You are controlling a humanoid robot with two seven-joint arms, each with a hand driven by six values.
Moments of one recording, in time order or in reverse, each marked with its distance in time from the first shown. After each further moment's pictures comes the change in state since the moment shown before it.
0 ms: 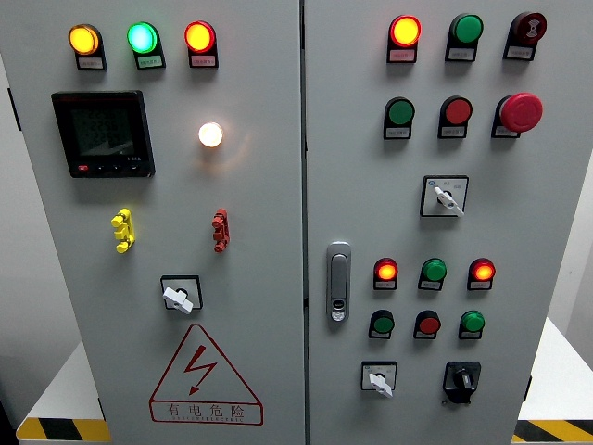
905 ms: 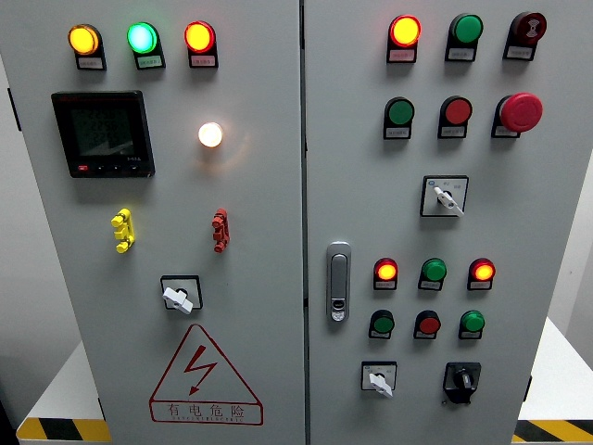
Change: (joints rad) left arm -0.001 0.000 0.000 0.000 0.000 0.000 0.000; right arm 0.049 -0.013 0.529 0.042 -0.519 0.002 -0.058
